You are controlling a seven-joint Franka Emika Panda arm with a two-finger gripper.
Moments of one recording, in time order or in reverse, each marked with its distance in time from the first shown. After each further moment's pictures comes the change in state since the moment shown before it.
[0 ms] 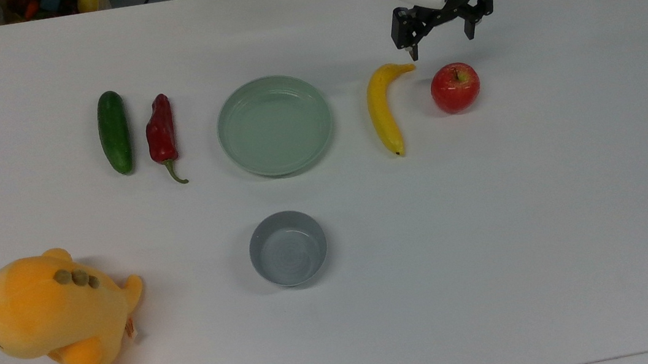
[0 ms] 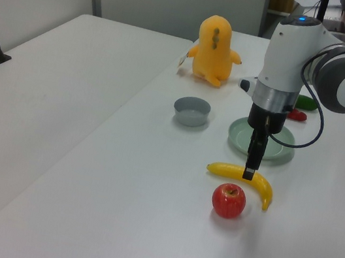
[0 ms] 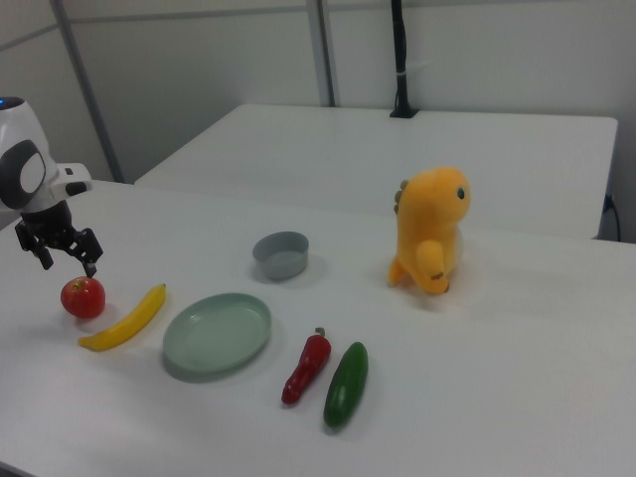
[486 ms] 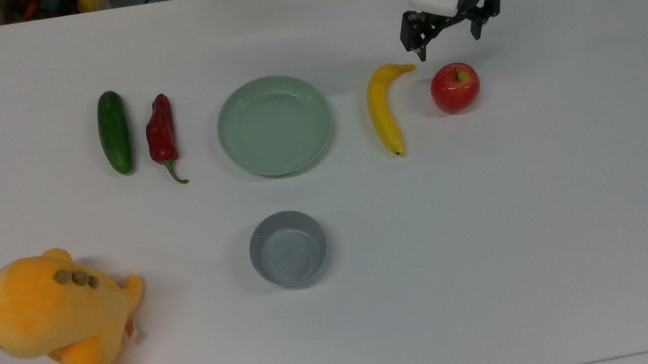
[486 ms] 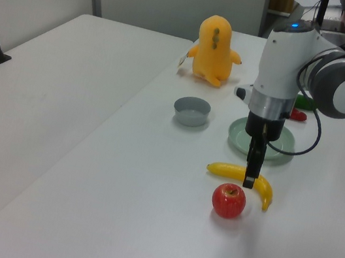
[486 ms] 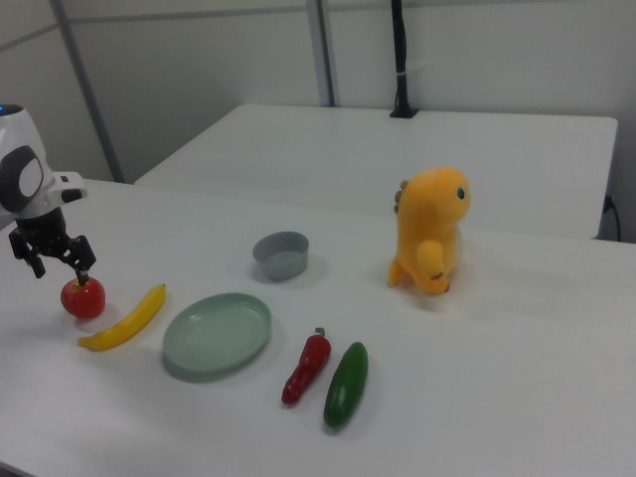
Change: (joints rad) arm 0.028 0.046 0.001 0.033 0.000 -0.031 0.001
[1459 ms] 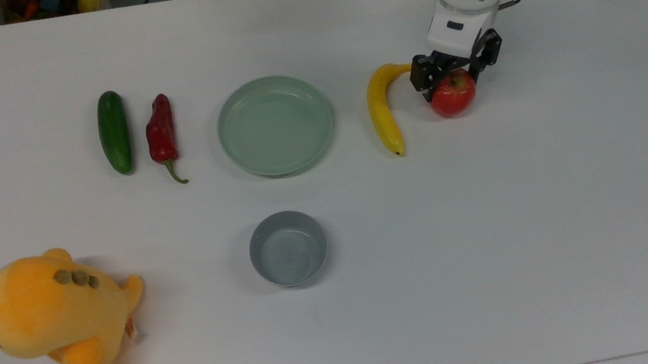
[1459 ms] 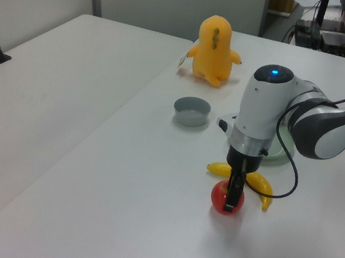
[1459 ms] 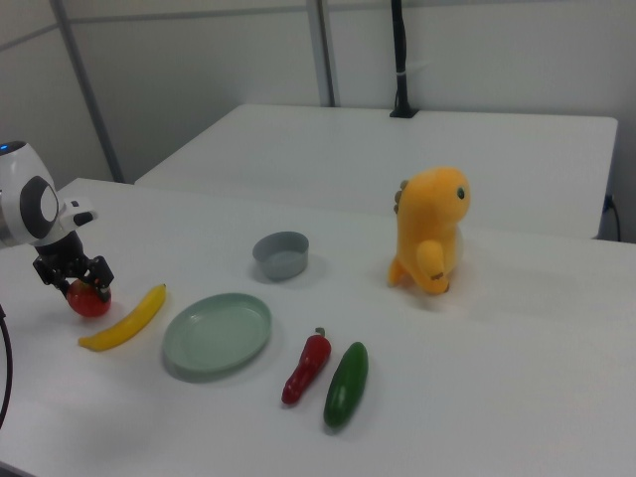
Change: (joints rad) arm 0.031 0.173 0.001 0.041 -0.243 0.139 0.143
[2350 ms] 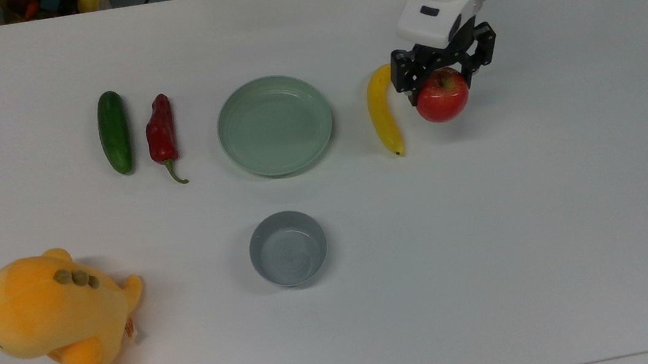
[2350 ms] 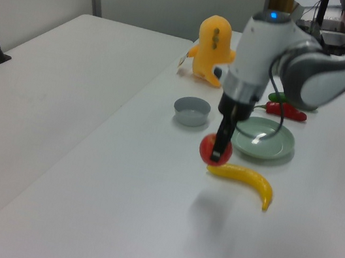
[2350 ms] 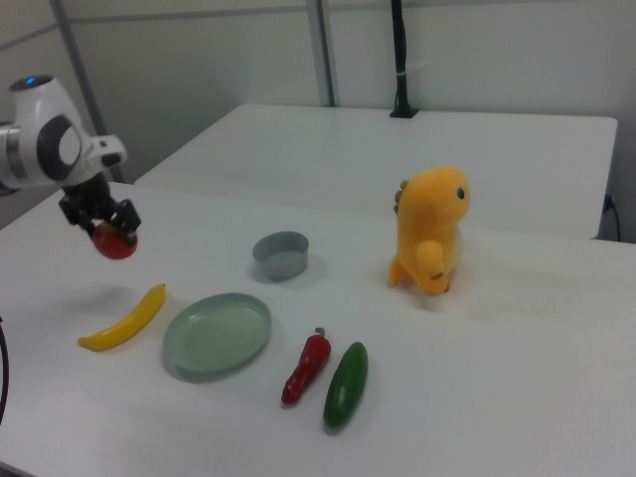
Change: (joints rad) arm -0.081 -0.048 -0.032 0.184 0.092 -0.149 -0.113
